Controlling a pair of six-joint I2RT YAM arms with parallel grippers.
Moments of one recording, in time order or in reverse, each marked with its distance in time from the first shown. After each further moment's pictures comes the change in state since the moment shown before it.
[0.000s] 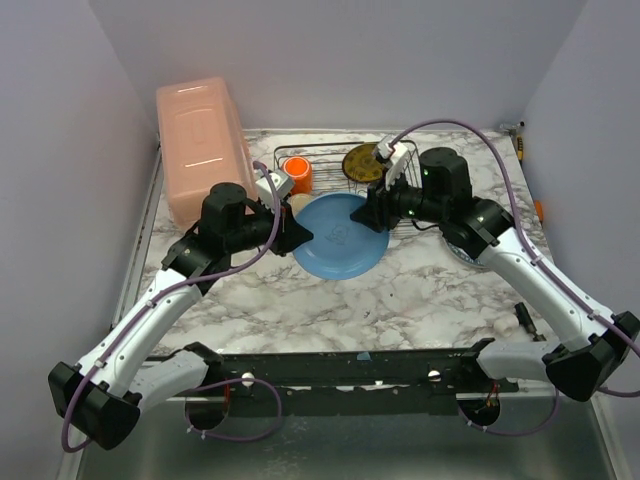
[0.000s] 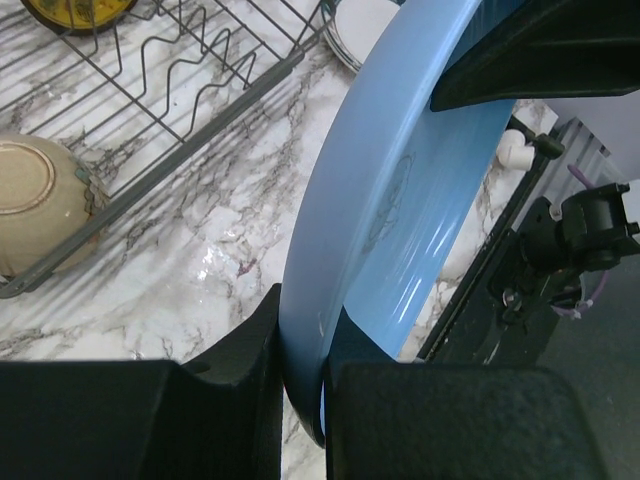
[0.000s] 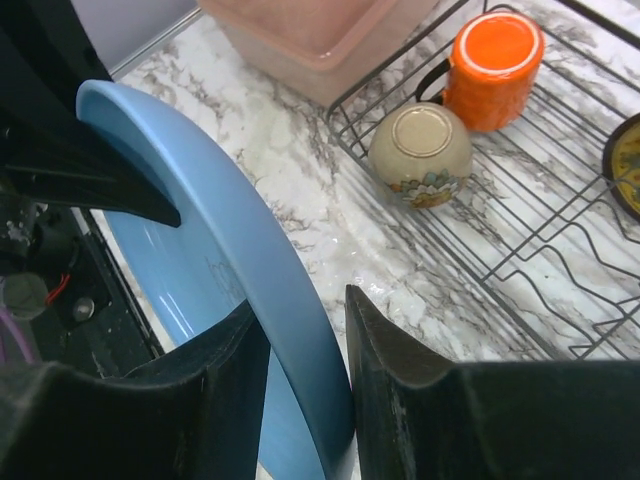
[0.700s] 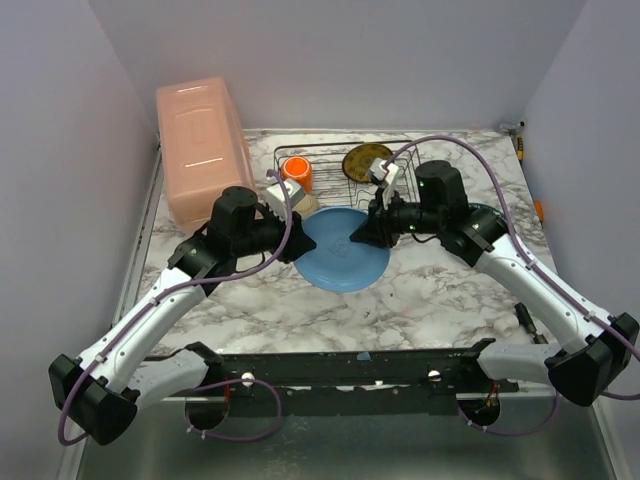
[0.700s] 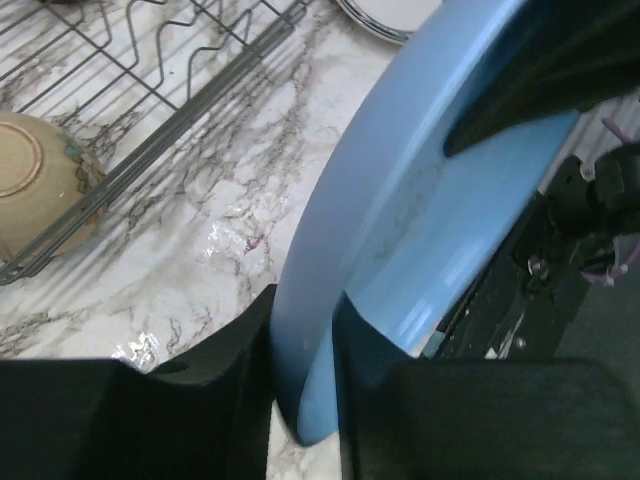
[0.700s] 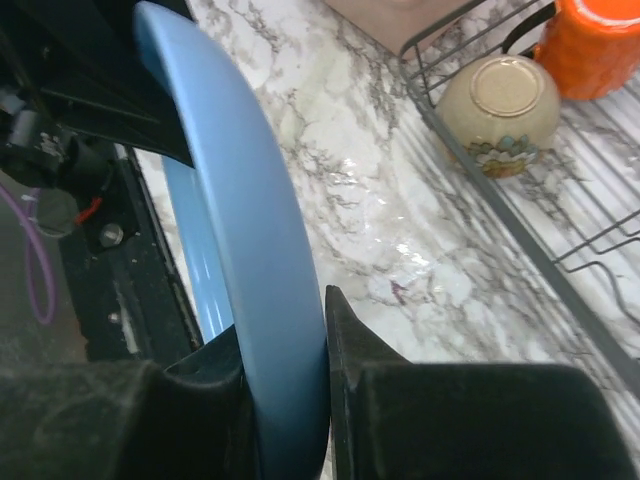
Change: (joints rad) left arm -0.058 0.016 0.000 -0.077 -0.027 0.080; right arm -0.015 -0.036 -0.135 0.001 -0.184 -0.101
